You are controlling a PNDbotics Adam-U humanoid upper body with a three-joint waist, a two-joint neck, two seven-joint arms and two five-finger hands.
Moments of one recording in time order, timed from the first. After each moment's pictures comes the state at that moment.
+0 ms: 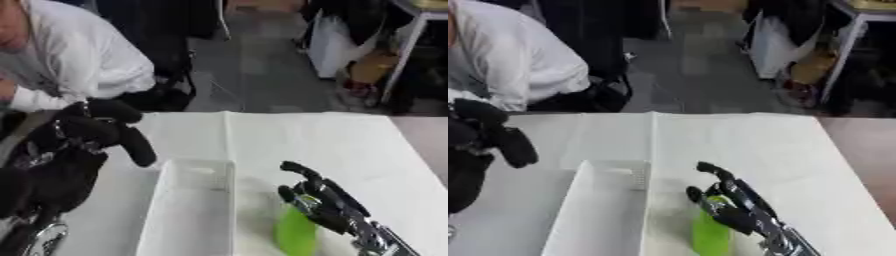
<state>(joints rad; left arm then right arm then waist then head) -0.42 0.47 -0.14 -1.98 0.40 -0.55 -0.28 -0.63 -0.41 0.43 -1.34 0.01 -0.05 0.04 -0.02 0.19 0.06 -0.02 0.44</state>
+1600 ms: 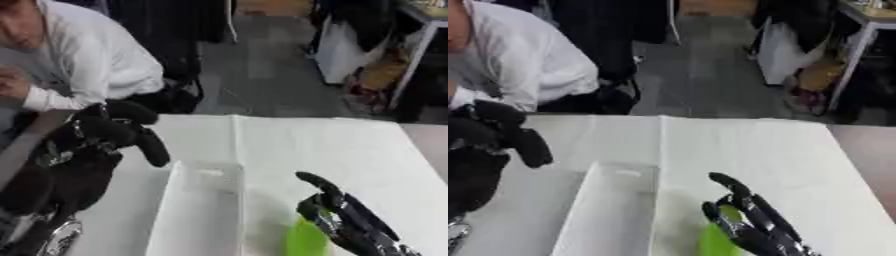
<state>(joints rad) -0.41 0.47 -0.14 -1.98 0.40 -0.55 -0.28 -0.48 -0.47 0.38 -1.72 0.05 -0.01 0.14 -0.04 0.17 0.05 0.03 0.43</state>
